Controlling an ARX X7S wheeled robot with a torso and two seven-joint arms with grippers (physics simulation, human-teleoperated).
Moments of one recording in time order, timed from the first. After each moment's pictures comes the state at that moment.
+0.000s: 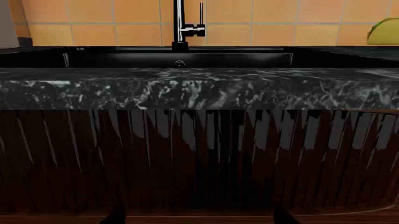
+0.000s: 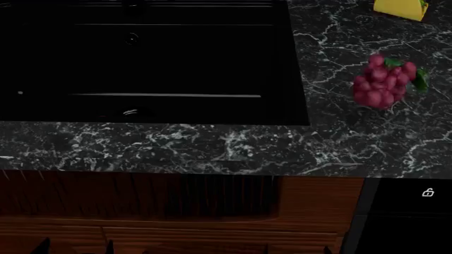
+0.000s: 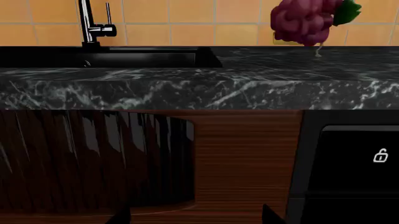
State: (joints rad) left arm 0.00 0.00 0.00 0.00 0.00 0.00 0.00; right arm 0.00 0.00 0.00 0.00 0.00 0.00 0.00
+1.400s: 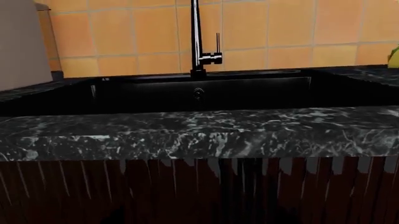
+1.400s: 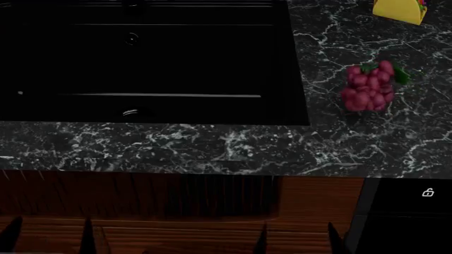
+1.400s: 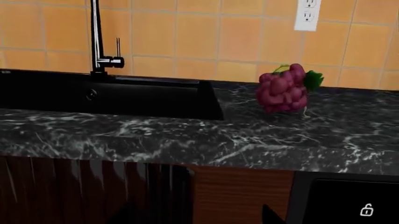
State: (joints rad) left arm -0.02 -0.14 0.09 0.20 -0.08 -0.15 -0.17; right arm -0.01 0.13 -0.14 -0.25 0.06 0.13 0.15
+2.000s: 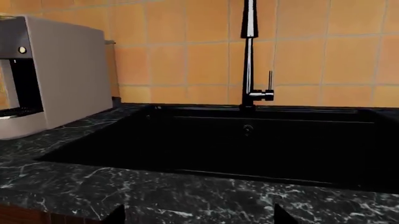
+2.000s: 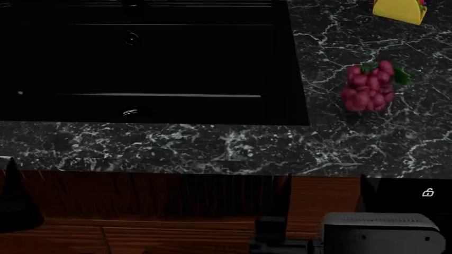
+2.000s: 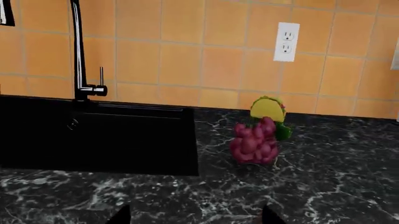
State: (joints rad) left arm -0.18 -0.25 -0.09 0.57 -0.24 -0.65 -0.25; right arm 0.15 0.19 -0.07 -0.61 0.14 0.61 0.18
